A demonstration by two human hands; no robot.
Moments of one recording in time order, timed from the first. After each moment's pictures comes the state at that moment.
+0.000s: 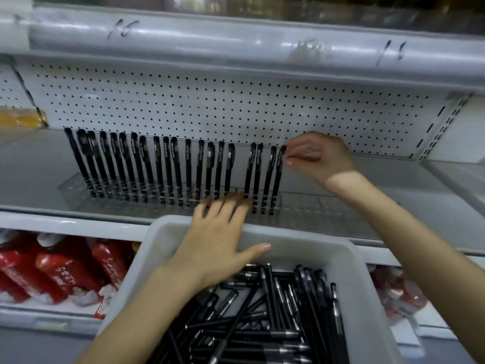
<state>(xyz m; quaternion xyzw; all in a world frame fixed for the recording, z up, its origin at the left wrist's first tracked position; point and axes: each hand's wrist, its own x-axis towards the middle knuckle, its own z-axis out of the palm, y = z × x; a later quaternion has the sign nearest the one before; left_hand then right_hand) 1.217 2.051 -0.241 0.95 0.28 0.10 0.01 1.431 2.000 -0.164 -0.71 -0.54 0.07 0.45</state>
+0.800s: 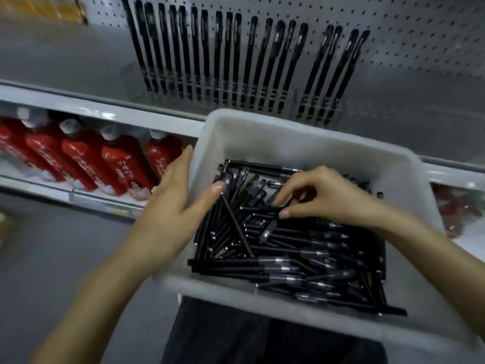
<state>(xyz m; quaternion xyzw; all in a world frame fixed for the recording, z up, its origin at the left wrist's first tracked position) 1.064 1.985 -0.257 0.79 0.48 0.21 0.33 1.307 1.928 -0.258 -0.62 -0.68 0.32 0.23</state>
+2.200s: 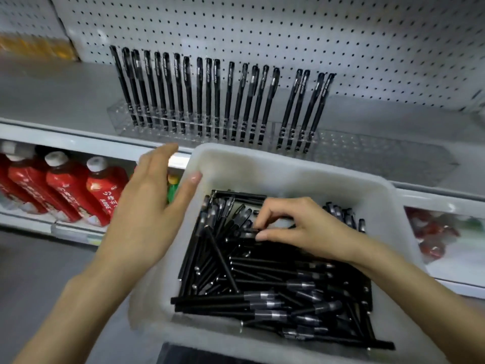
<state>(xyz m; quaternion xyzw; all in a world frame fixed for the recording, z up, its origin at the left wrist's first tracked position) 1.082 2.002 -0.228 0.81 0.45 0.31 0.20 1.304 1.924 -0.254 -0.56 -0.72 0.31 0.29</state>
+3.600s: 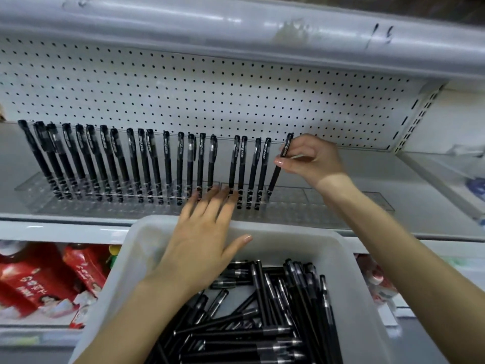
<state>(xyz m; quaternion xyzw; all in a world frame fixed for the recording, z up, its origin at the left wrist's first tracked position) 1.224 2.056 -0.261 0.95 0.27 0.16 -0.05 1.434 1.995 -0.184 -0.69 -0.45 0.12 0.55</state>
